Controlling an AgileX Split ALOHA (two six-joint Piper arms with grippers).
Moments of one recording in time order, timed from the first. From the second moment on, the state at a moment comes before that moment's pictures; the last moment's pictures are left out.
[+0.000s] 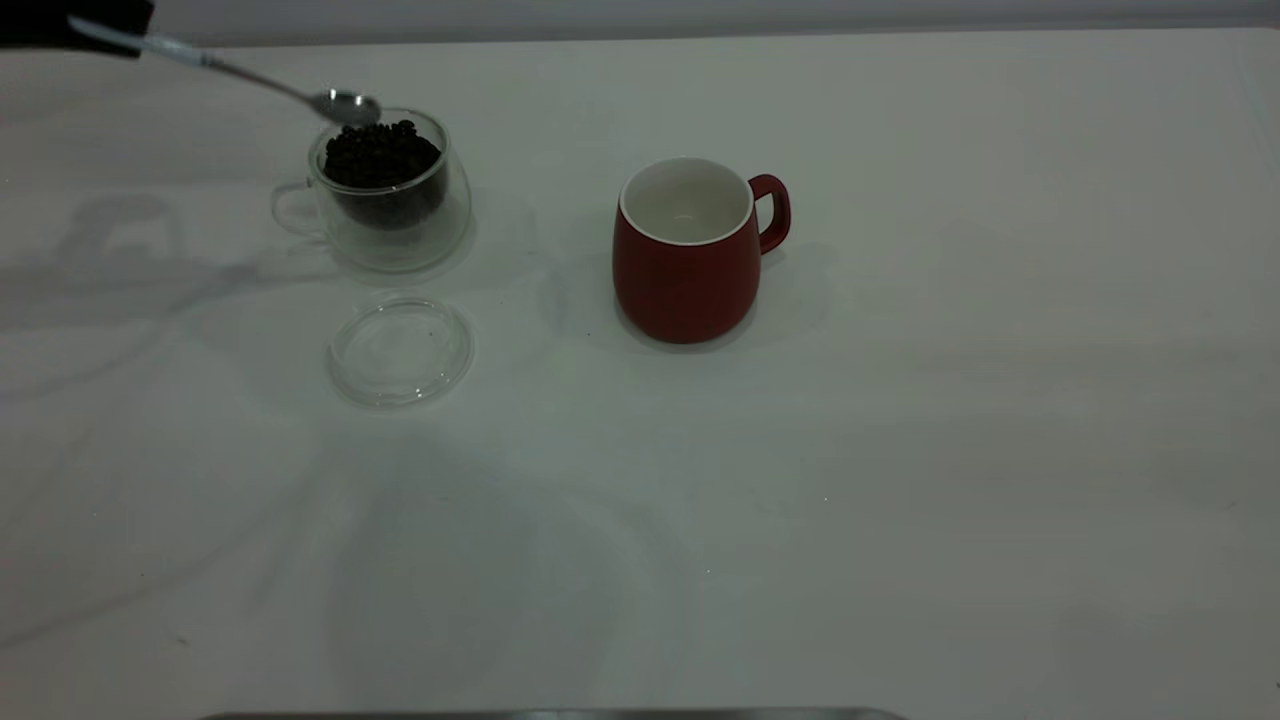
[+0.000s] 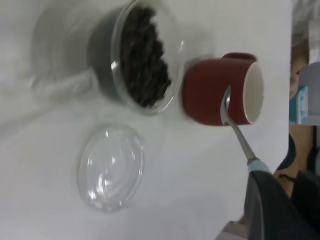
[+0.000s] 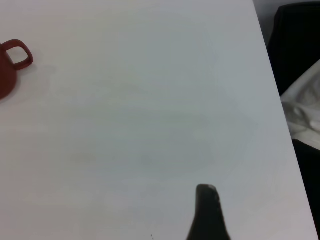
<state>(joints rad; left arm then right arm) 0.33 2.27 -1.52 -1.03 1.16 0.88 -0.11 -0.02 -0.47 0.04 1.13 -0.12</state>
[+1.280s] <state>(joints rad) 0.27 2.39 -1.52 -1.16 0.90 1.45 -0.11 -0.02 -0.47 0.04 1.13 -0.12</state>
